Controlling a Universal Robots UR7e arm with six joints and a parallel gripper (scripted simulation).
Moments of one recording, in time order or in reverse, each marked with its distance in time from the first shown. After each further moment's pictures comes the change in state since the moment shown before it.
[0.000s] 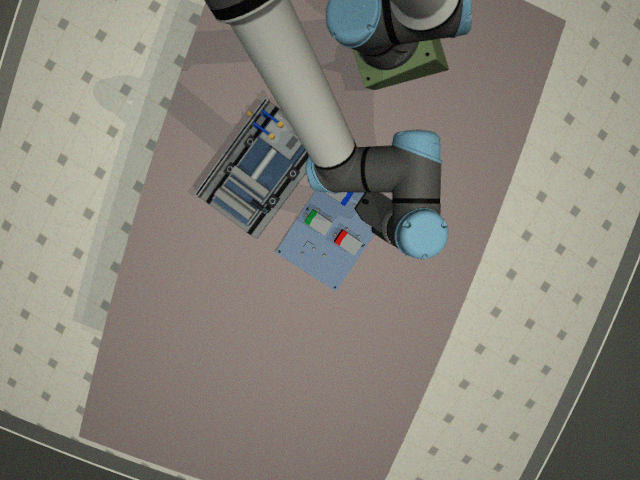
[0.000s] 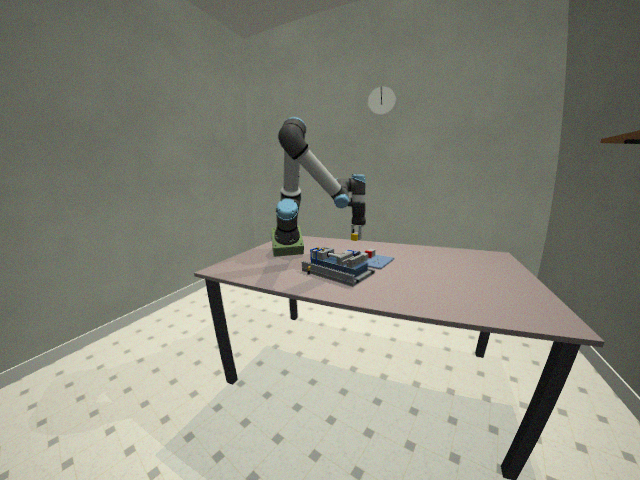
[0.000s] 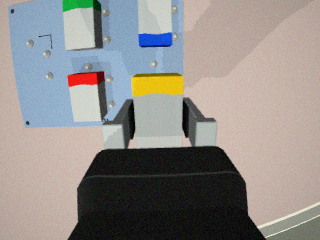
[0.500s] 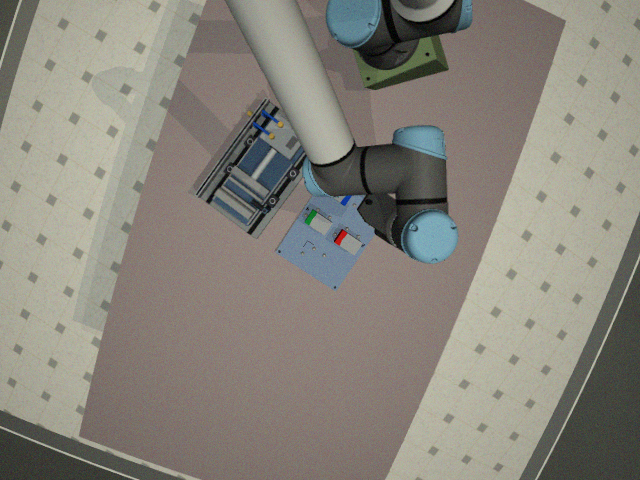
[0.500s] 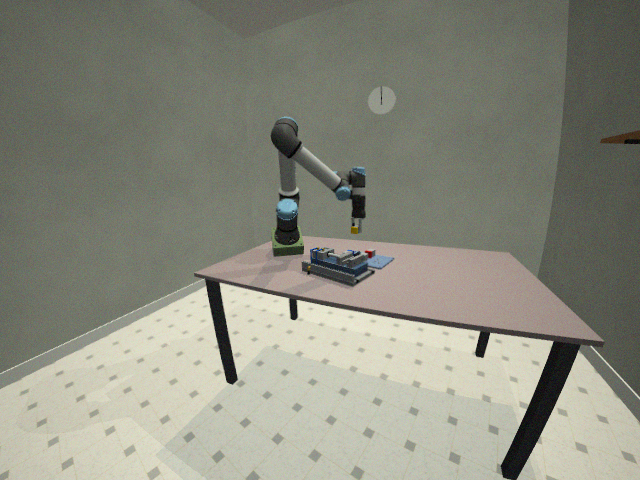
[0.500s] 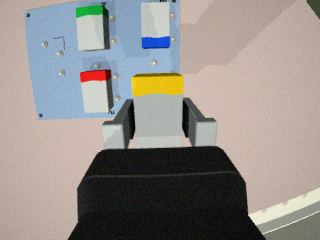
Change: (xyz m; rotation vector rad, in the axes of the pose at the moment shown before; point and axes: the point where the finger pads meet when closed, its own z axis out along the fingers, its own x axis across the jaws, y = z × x) arm 0.000 0.000 -0.040 -0.001 -0.002 0.000
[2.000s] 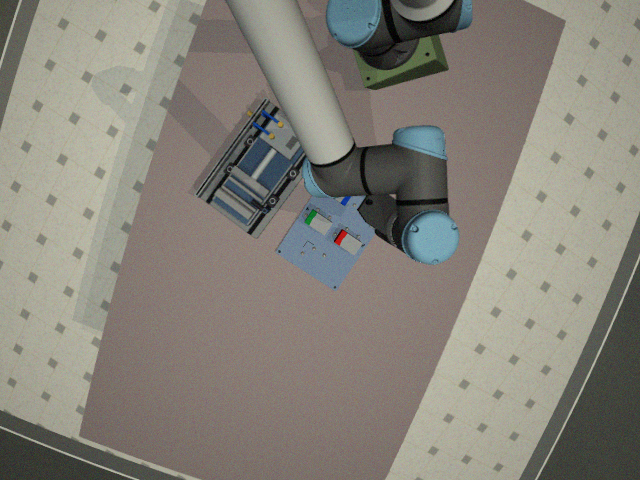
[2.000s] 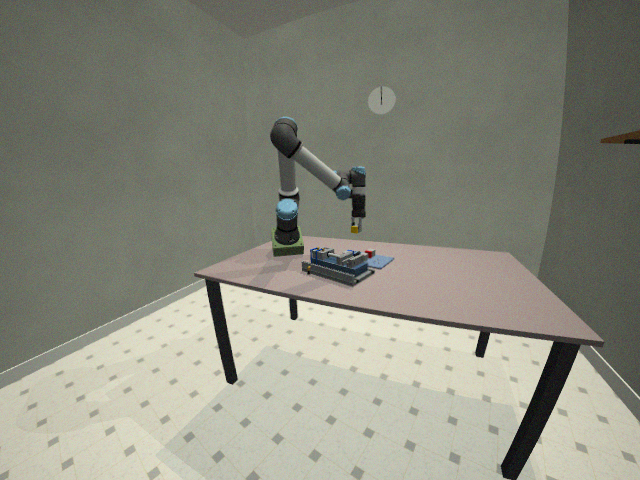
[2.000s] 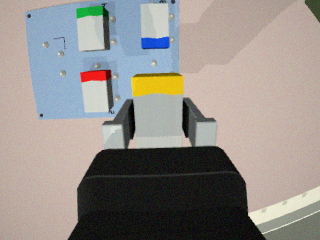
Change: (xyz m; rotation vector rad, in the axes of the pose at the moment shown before) arm 0.000 0.000 -0.004 0.002 0.003 0.000
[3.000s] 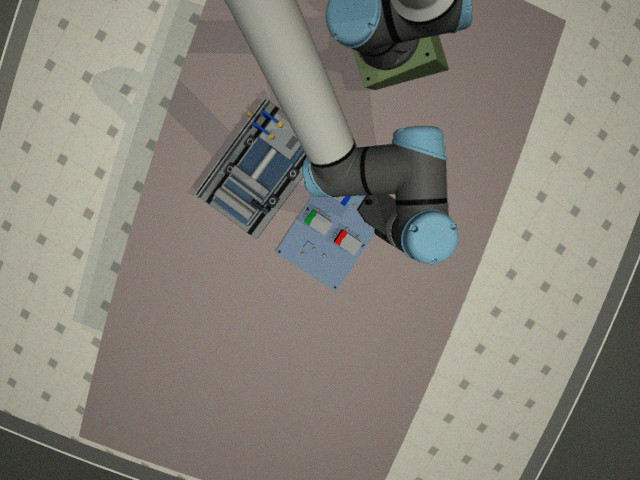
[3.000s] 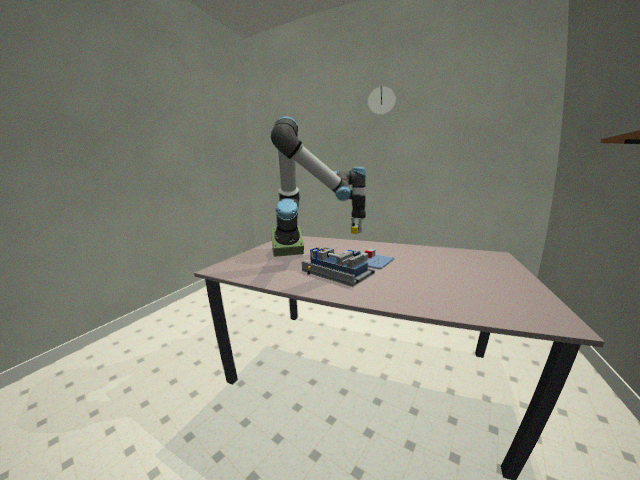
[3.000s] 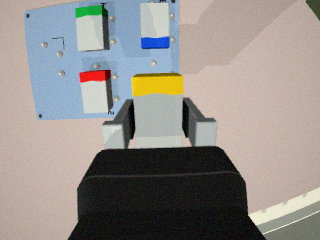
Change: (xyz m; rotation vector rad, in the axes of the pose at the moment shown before) arm 0.000 0.000 0.003 0.000 0.000 0.001
